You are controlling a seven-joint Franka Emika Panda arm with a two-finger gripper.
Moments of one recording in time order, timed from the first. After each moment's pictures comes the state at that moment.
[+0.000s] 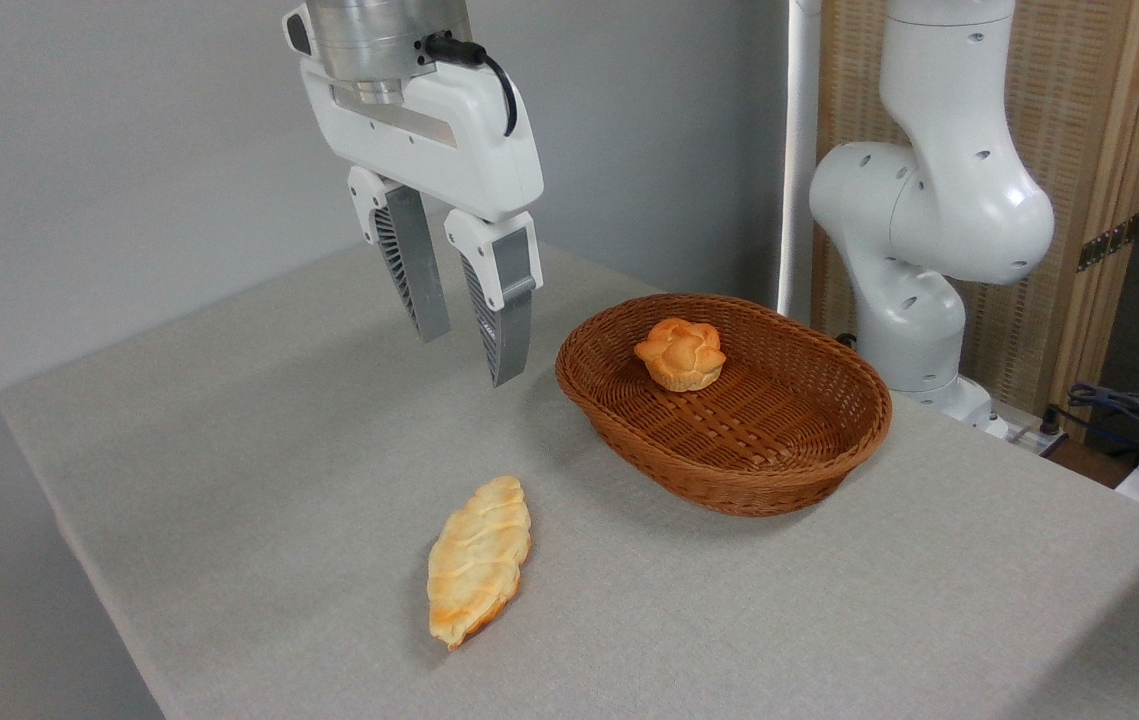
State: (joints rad) arm -0.01 -0.03 -0.02 -1.62 -0.01 1.58 0.74
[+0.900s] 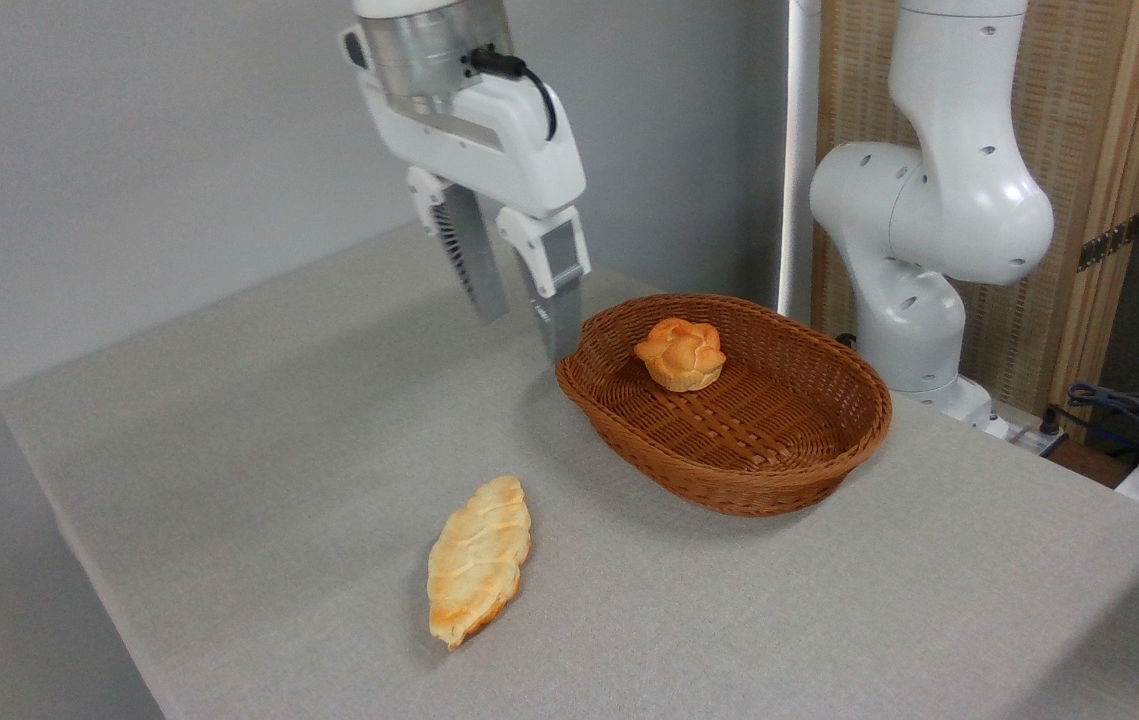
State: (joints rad) arm -0.03 -0.18 -0.05 -1.82 -0.02 1.54 0.74
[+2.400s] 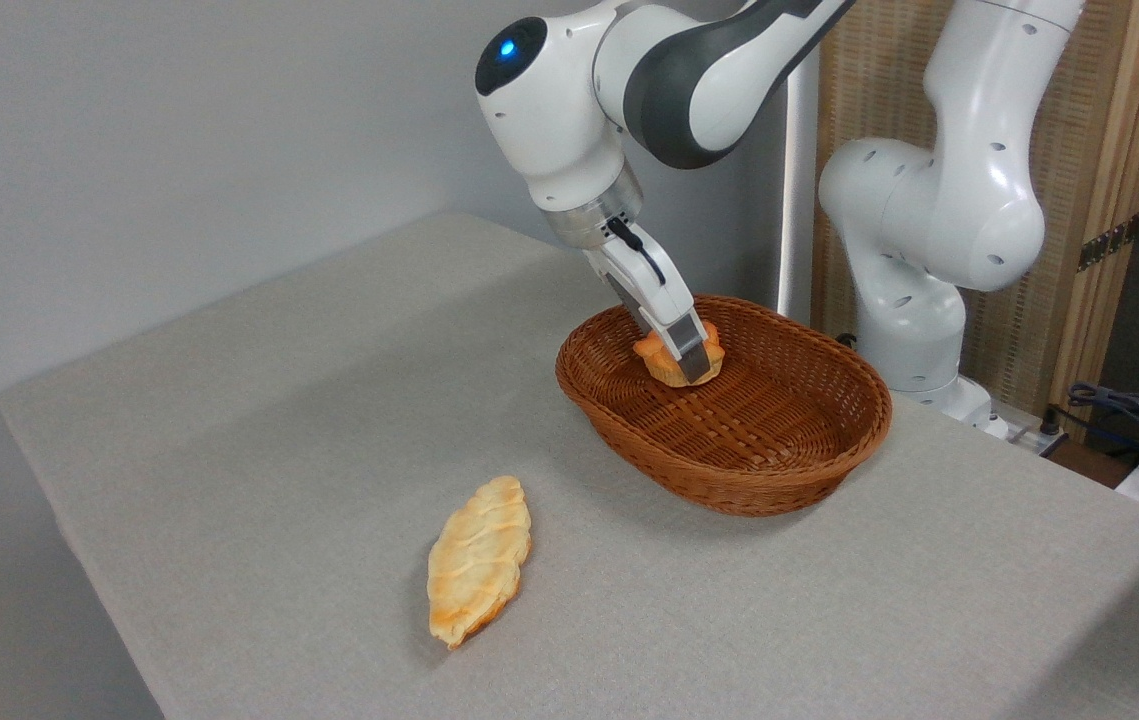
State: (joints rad) arm -0.22 -0.47 -0.07 -2.52 -0.16 1.66 0.82
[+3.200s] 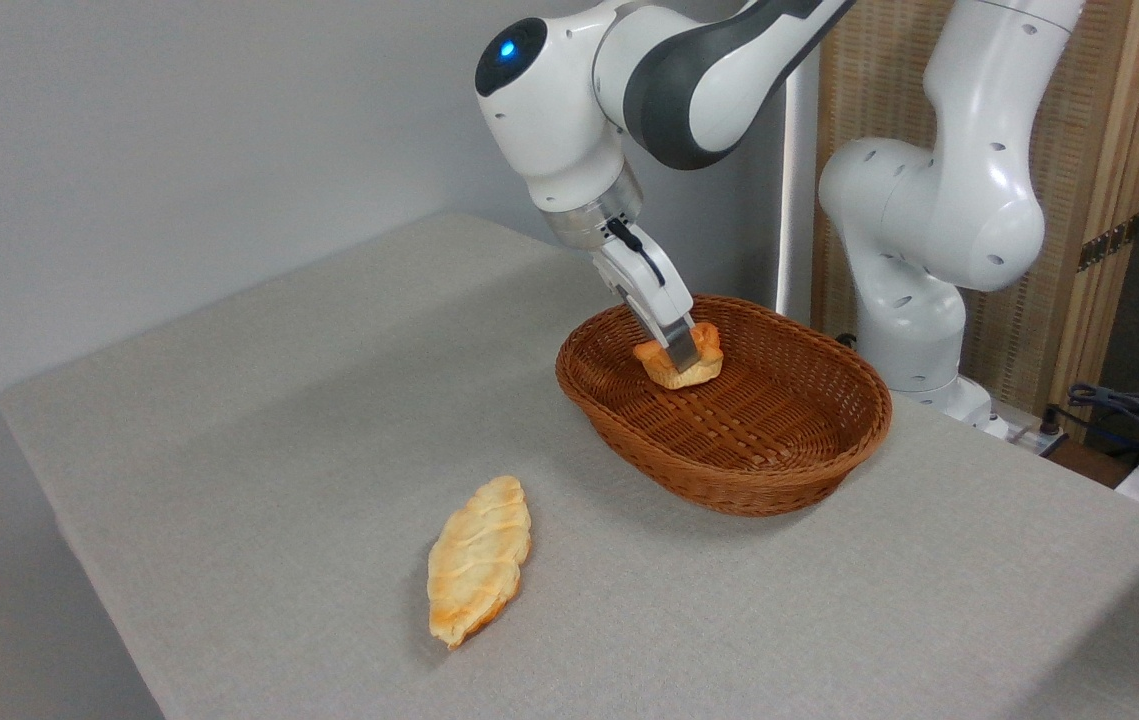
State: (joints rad) arm -0.22 -0.47 -0.07 -2.52 -0.16 1.66 0.83
